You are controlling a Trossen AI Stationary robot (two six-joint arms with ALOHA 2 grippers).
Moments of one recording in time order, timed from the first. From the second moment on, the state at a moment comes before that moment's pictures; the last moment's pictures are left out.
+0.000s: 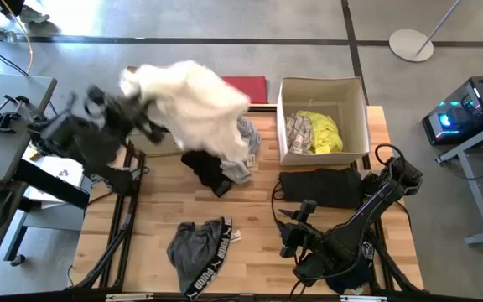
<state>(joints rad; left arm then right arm) -0.40 1.21 1.79 -1.06 -1.56 0.05 0.77 1.81 1.44 -1.06 1.05 0.83</state>
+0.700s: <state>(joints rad) 0.73 1.31 1.45 -0.75 -0.93 0.36 0.76 1.81 1.44 -1.05 1.09 0.80</state>
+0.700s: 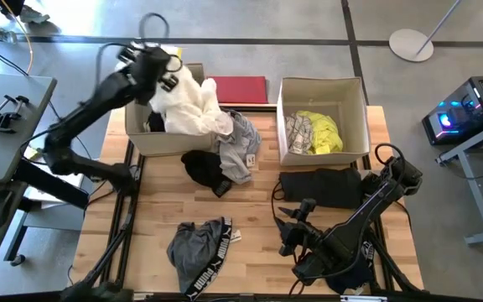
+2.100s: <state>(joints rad) 0.55 1.22 1.31 -0.72 0.24 -0.04 0.73 1.81 1.44 -0.97 1.10 0.78</state>
